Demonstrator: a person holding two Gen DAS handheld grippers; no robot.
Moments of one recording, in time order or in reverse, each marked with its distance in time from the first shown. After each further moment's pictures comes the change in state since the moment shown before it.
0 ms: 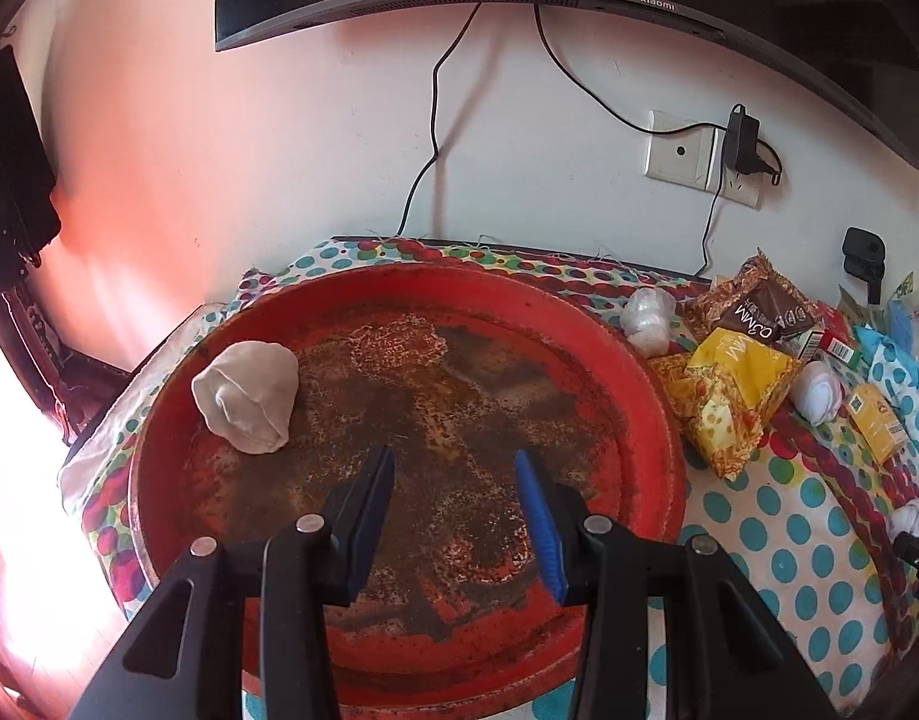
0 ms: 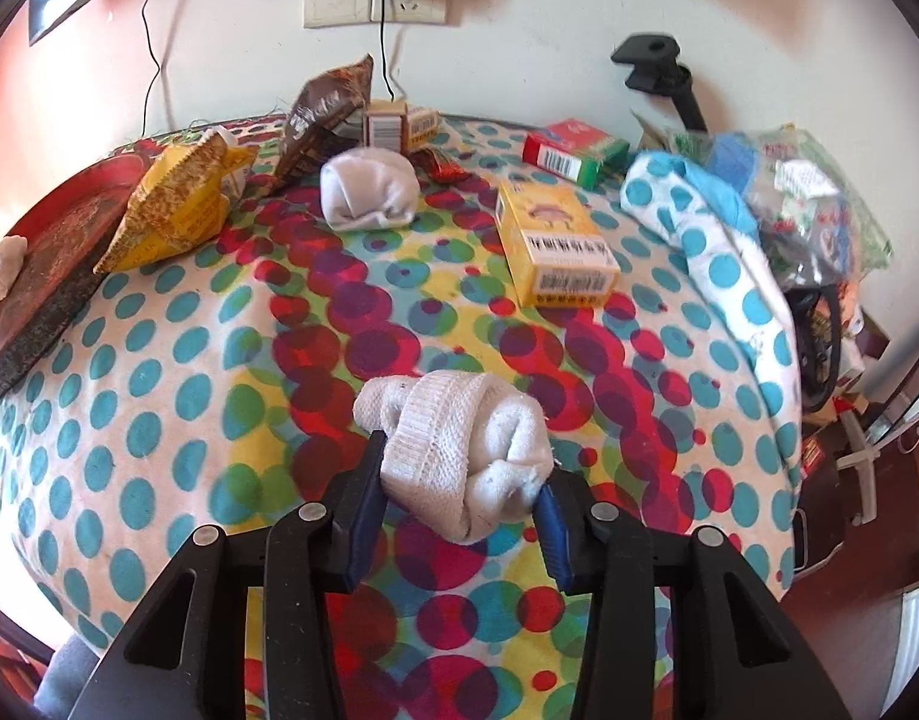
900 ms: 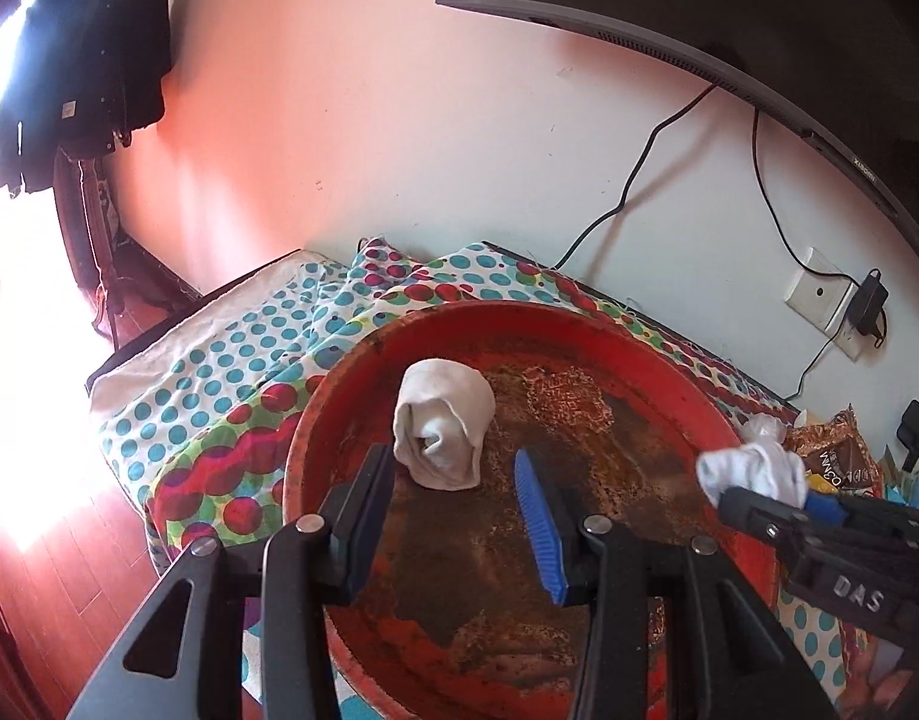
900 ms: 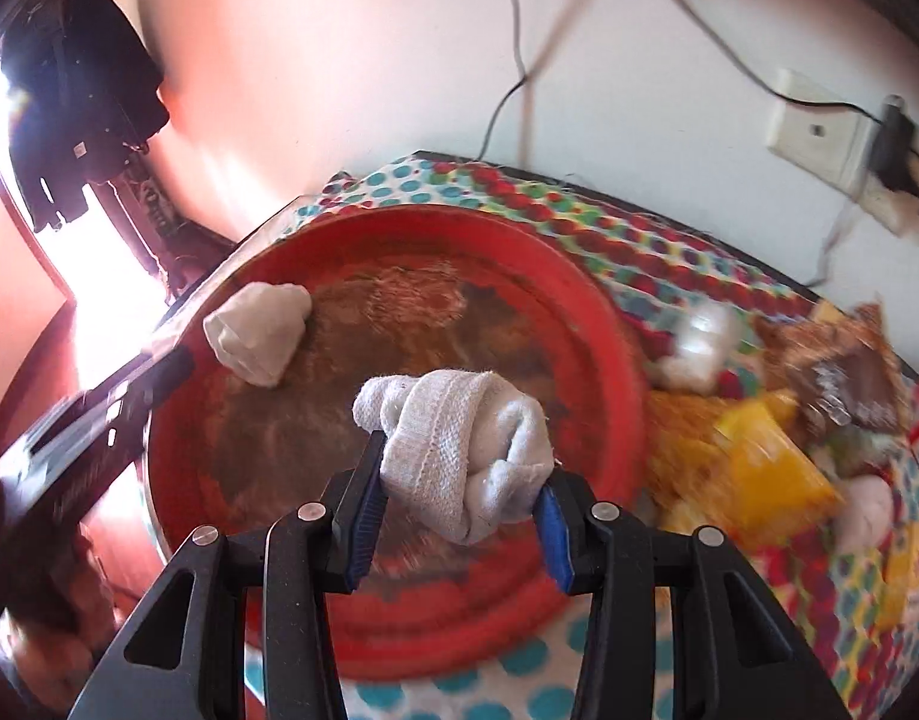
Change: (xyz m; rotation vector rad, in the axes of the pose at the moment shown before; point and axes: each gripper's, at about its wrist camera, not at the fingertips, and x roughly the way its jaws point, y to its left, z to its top) left arm 0.004 0.127 0.011 -0.357 0.001 0.074; right arm -0.017 0.288 0.132 -0.323 0.011 0.457
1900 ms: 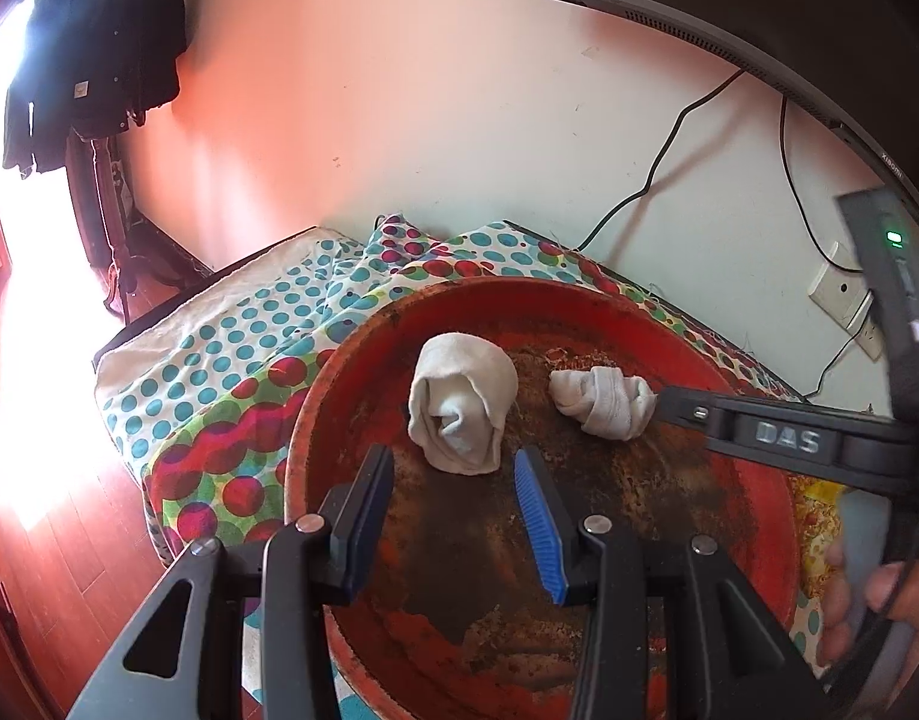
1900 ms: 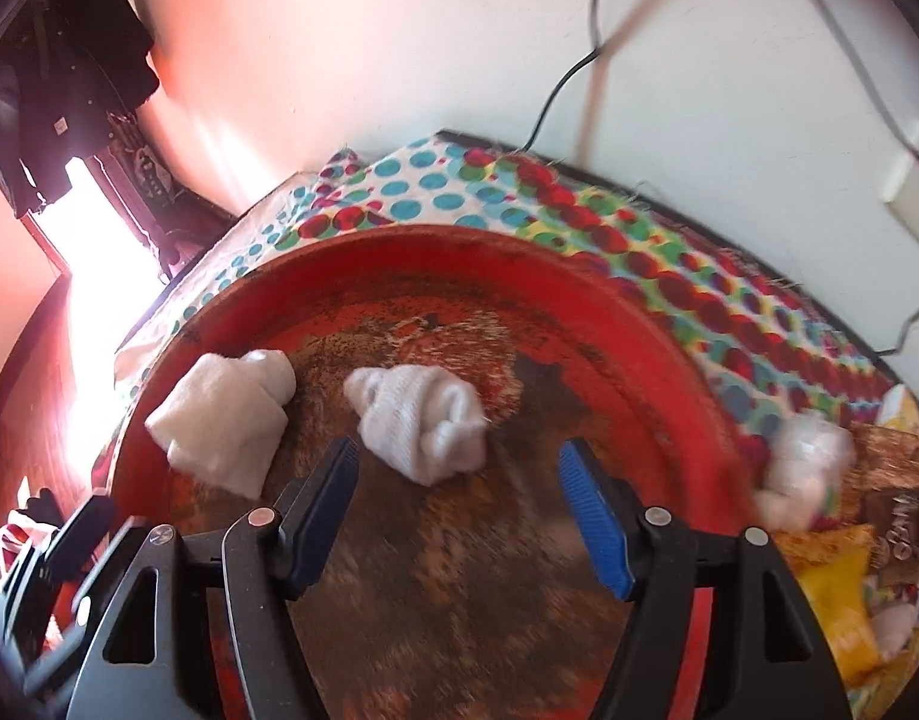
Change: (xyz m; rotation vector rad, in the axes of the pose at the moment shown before) left arm 0.013 0.000 -0.006 -0.023 0.039 0.035; right arm 0.114 0.050 0.096 -0.061 0.073 -0.003
